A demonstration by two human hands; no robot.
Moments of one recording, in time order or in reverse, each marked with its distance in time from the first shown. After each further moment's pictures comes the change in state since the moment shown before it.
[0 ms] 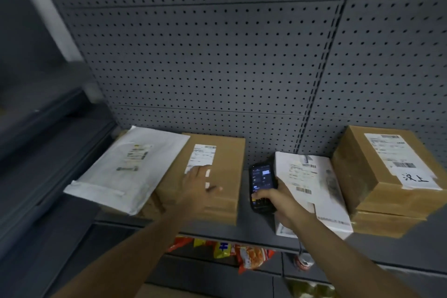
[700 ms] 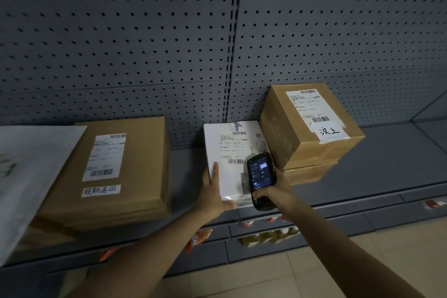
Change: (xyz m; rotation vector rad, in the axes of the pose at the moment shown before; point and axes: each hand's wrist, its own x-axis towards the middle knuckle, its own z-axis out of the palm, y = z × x) left_hand 0.008 0.119 0.183 -0.219 -0.516 0.151; right_hand -0.013 0.031 -0.157 -0.206 0.321 0.061
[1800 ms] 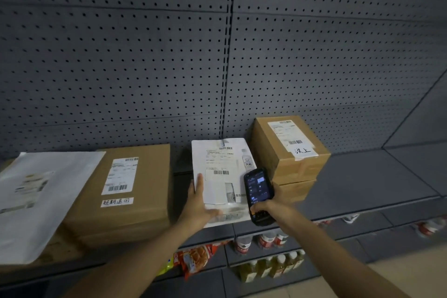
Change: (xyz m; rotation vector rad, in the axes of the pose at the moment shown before) left_hand -0.065 0.027 -0.050 -0.146 0.137 0.047; right_hand -0.083 -0.026 -0.009 0.010 0.046 -0.074
